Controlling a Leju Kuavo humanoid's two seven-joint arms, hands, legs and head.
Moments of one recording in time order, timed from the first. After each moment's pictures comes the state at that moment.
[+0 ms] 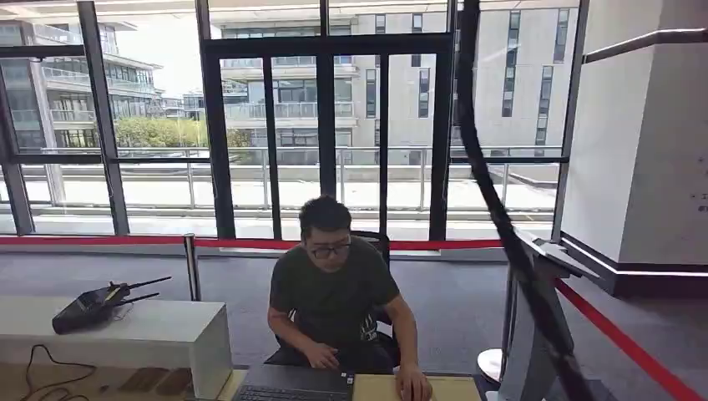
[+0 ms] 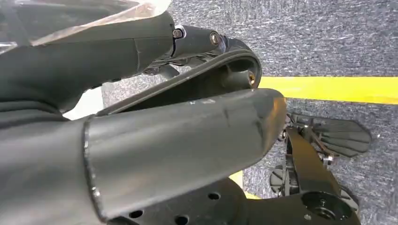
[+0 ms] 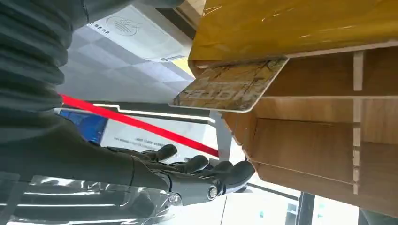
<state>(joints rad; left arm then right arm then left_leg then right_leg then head) -0.12 0.12 -1.05 -0.20 1.16 0.24 0.03 -0.65 -0.11 0.71 -0.58 1.18 -0.41 0.31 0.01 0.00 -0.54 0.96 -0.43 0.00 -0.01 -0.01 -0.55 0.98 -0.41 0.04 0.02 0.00</state>
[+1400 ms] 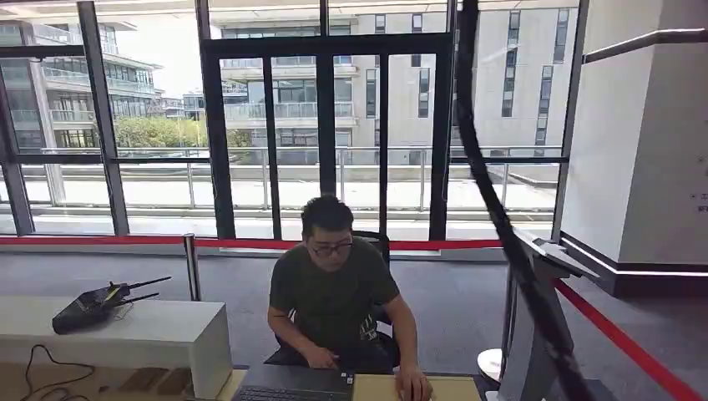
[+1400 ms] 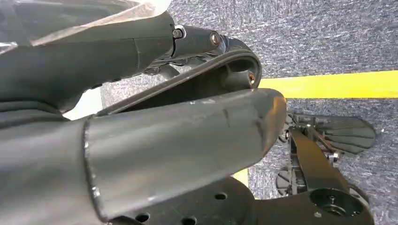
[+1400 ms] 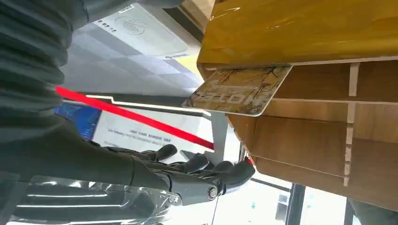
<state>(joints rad) -0.12 0.13 -1.09 -0.20 1.13 0.20 0.02 -0.59 -0.15 0.70 -0.71 1.23 -0.38 0.31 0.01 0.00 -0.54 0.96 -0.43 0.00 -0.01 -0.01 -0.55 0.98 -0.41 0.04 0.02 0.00</state>
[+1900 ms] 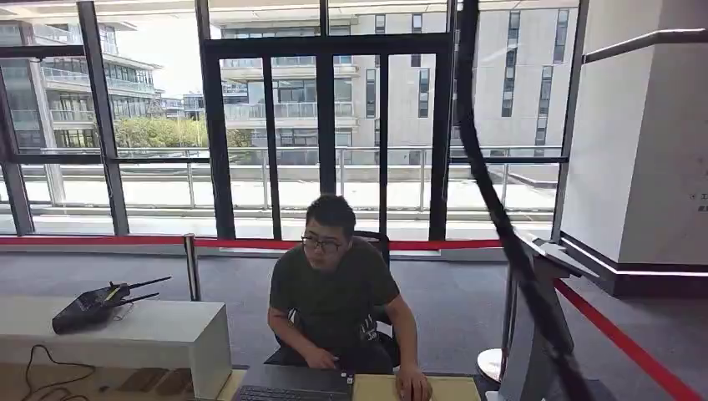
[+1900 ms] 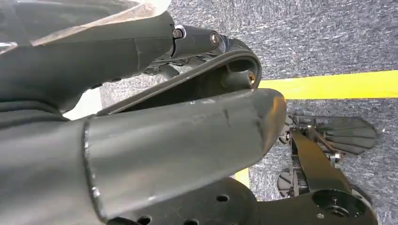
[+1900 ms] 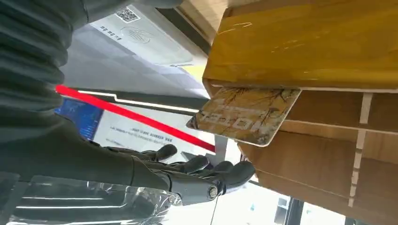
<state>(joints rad) -0.12 0.14 -1.10 -0.20 1.13 0.21 0.02 -0.59 -0.14 0.70 -0.68 1.25 -0.38 0.31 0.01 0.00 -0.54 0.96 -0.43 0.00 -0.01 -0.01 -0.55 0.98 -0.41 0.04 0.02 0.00</state>
